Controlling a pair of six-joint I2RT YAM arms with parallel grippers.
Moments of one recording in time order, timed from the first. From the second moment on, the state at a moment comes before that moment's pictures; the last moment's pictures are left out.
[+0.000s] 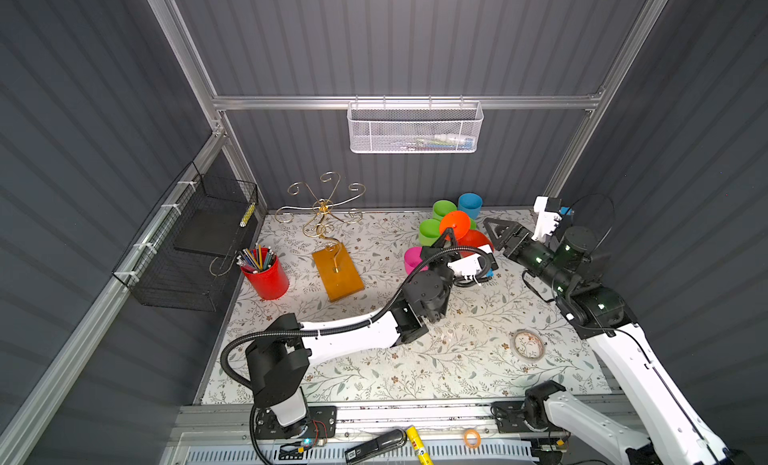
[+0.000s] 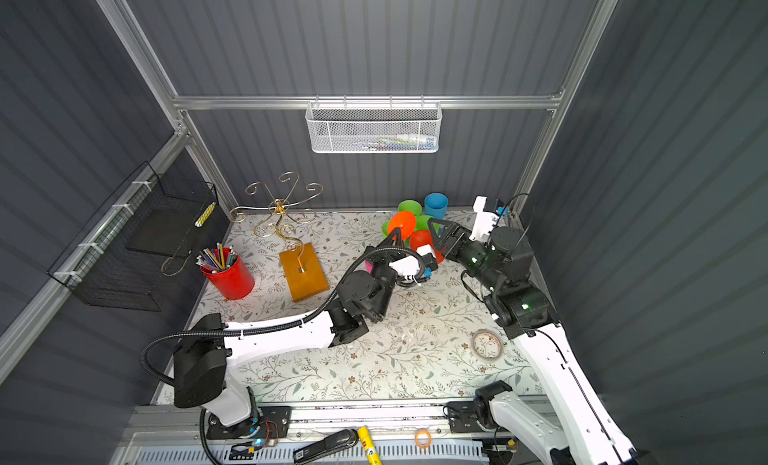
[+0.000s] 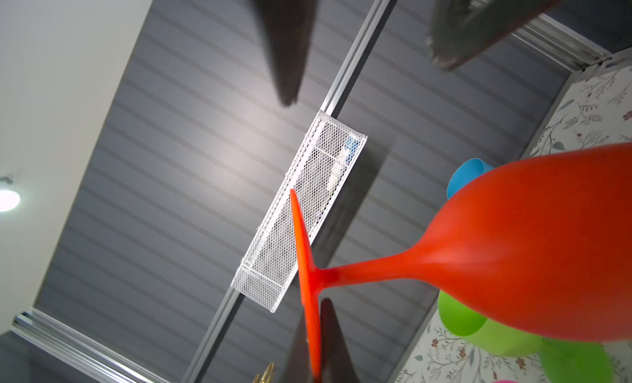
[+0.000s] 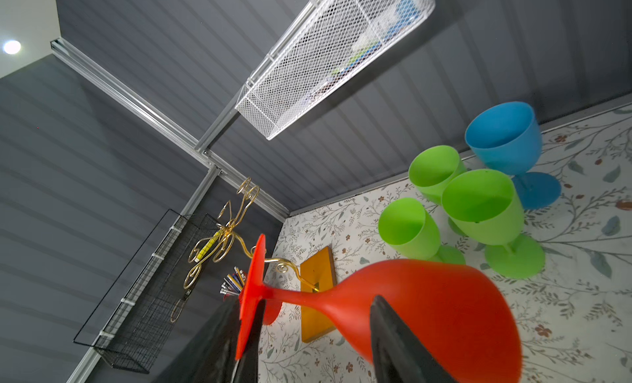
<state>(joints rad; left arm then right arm) -1.17 1.66 1.24 0.72 -0.83 1.26 0.30 0.93 1.13 -0.29 -0.21 0.74</state>
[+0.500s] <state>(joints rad) -0.98 1.64 1.68 -0.24 -0.74 0.36 0.10 0.85 1.07 -0.26 -0.34 0.75</state>
